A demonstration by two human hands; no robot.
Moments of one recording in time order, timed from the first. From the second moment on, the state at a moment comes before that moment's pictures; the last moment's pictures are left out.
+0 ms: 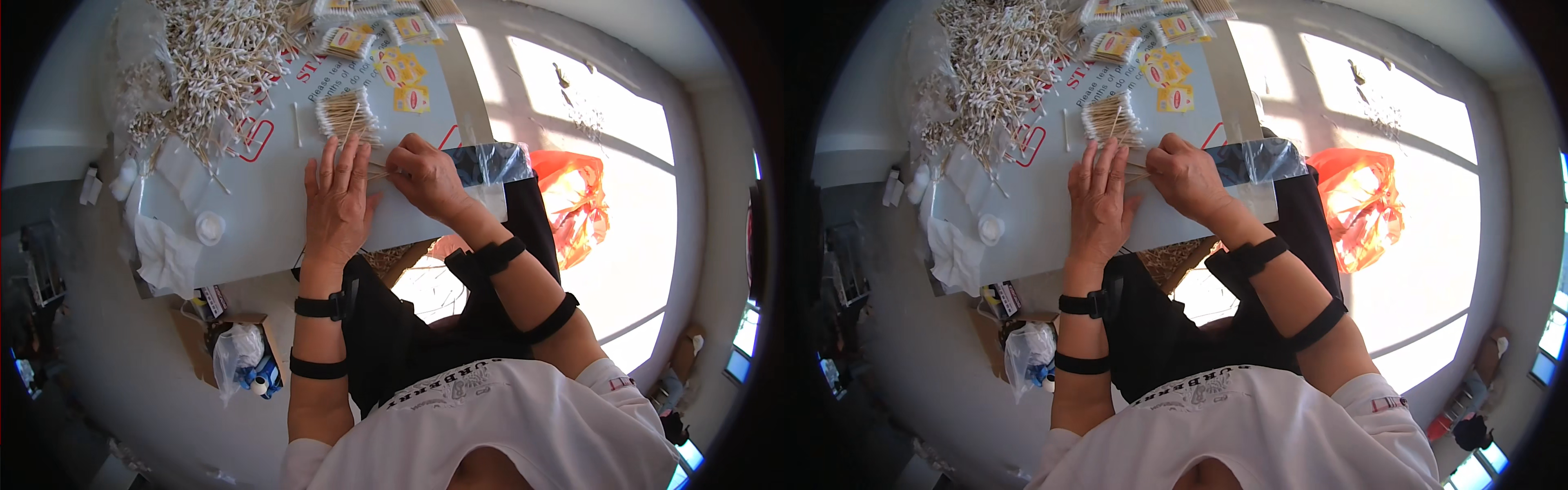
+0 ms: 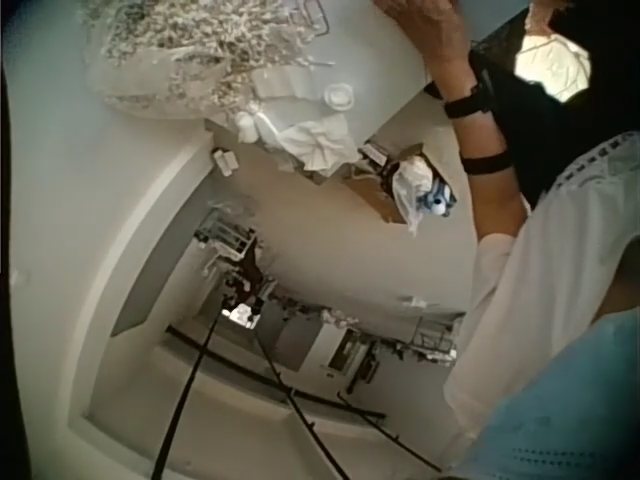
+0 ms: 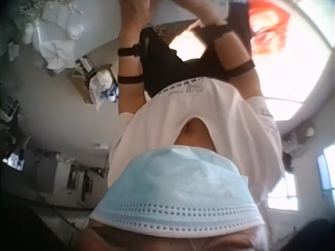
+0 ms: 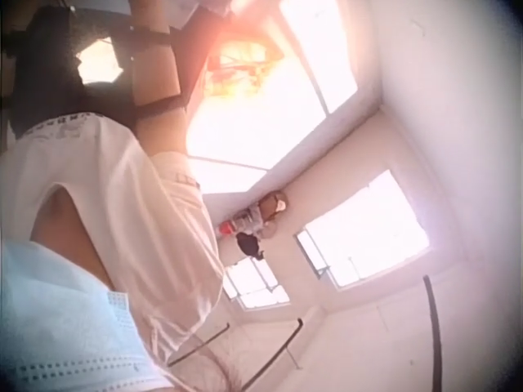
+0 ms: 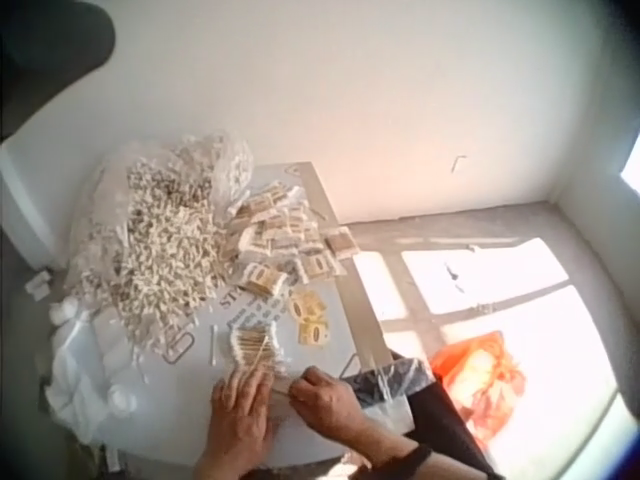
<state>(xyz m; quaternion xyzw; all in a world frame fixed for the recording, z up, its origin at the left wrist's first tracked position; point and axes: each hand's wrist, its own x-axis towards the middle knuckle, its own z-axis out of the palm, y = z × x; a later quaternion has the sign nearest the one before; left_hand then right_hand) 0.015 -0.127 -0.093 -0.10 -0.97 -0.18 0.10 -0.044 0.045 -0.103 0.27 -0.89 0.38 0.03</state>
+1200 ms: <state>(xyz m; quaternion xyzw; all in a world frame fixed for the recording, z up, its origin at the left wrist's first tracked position) 0.055 -0.082 -0.095 0.00 -0.99 -0.16 -0.02 -0.009 0.069 -0.109 0.25 -0.87 0.42 0.05</state>
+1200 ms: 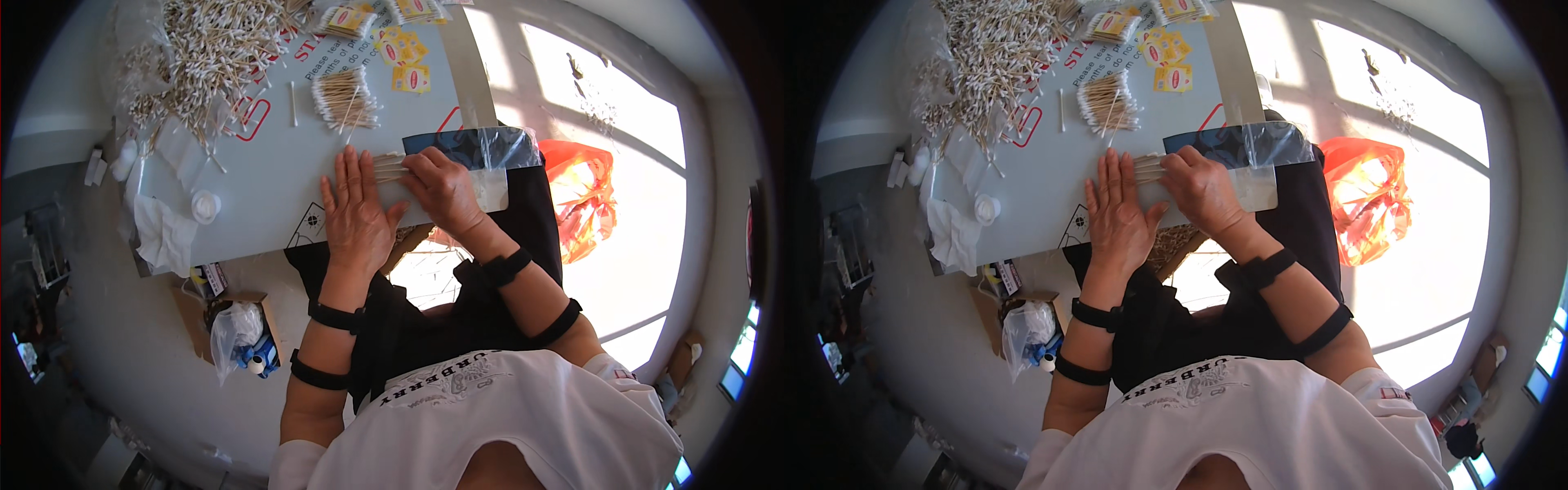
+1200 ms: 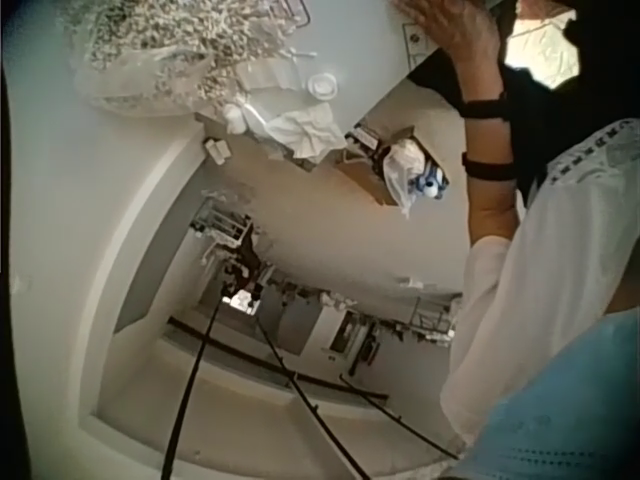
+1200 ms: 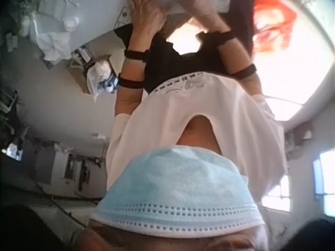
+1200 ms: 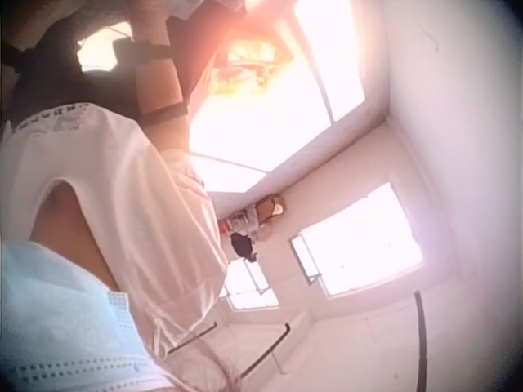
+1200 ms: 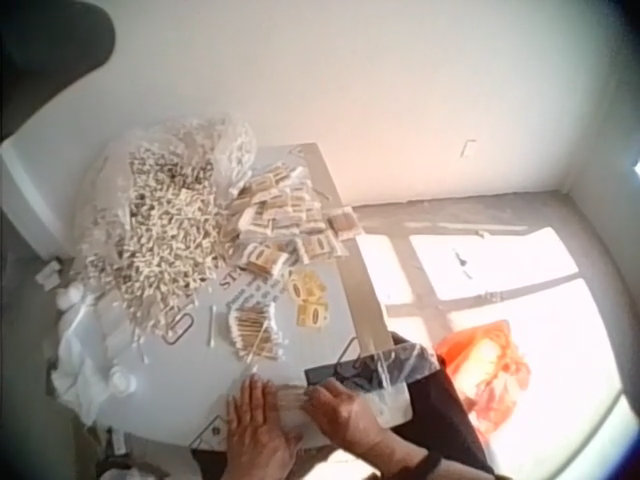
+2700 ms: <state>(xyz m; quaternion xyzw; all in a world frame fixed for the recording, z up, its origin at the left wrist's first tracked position) 0.054 -0.080 -0.096 0.01 -0.98 -0.18 0.00 -0.063 0.035 -0.094 0.28 -0.88 0.37 0.07</state>
